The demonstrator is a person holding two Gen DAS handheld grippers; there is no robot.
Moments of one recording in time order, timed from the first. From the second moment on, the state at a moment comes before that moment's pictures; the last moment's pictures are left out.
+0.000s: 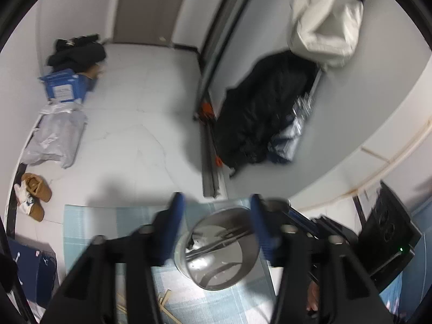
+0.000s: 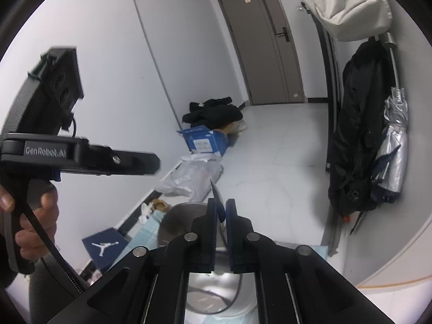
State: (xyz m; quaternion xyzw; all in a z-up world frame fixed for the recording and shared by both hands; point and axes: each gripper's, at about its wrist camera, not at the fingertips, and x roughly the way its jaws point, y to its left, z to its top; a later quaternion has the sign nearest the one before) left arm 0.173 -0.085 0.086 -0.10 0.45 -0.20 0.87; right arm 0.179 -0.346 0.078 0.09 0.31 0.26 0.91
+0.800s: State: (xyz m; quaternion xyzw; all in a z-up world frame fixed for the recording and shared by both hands) left arm 0.069 -0.024 0.092 -0.10 0.33 -0.04 0.94; right arm 0.078 -0.320 0.118 0.10 0.24 0.24 0.94
